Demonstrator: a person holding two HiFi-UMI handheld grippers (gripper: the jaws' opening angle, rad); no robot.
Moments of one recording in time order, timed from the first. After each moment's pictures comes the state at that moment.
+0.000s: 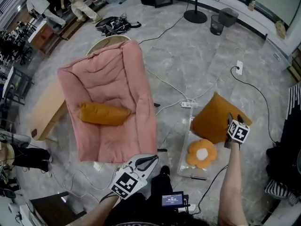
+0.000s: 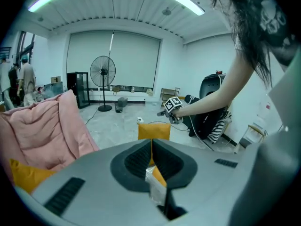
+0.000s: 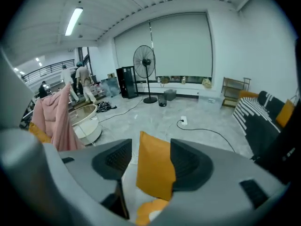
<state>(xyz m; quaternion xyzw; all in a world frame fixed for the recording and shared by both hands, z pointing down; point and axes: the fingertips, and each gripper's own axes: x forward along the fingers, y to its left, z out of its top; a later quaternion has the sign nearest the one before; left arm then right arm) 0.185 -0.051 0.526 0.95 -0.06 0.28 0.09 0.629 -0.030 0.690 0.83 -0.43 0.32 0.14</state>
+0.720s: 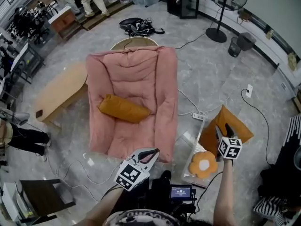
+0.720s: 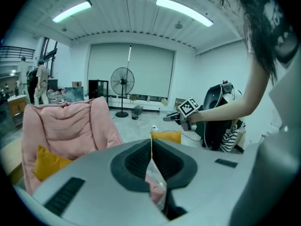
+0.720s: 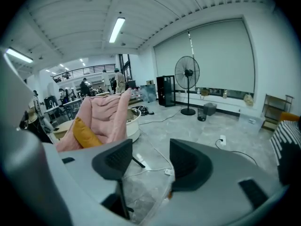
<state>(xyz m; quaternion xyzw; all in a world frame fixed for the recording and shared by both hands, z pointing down) 0.093 -0.096 0.493 0.95 -0.16 0.23 0.11 0.428 -0.112 0.589 0.72 -0.62 0.26 0.16</state>
